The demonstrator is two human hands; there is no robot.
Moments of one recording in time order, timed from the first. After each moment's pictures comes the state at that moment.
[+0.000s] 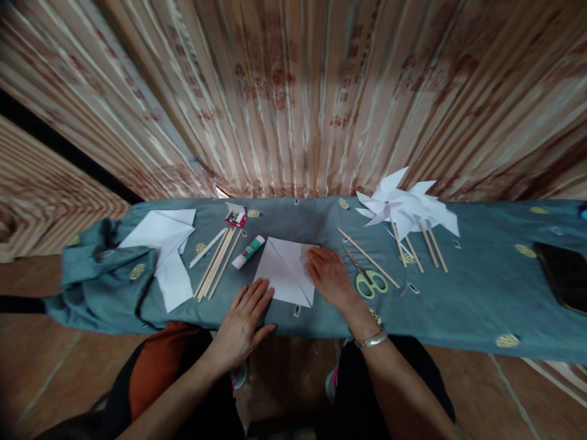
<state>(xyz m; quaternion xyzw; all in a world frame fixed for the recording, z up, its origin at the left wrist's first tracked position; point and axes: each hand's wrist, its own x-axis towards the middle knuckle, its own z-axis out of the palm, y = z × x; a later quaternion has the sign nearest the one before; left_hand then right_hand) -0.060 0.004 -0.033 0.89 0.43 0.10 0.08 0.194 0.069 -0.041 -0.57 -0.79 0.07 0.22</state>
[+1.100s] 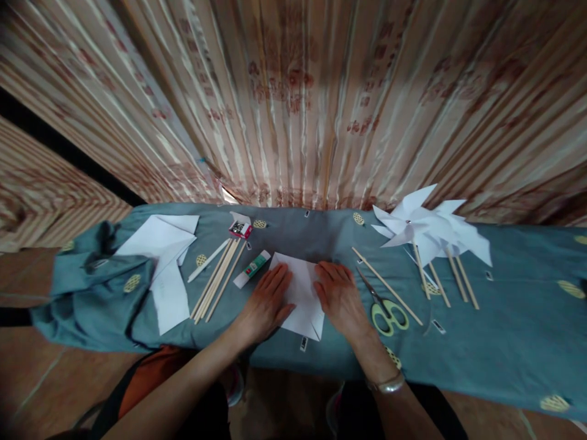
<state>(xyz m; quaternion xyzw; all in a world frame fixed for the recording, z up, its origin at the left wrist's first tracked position) -0.026 0.081 -0.041 0.89 0.43 0.12 0.11 0.186 0.081 -0.033 -0.56 -0.80 0.00 0.21</state>
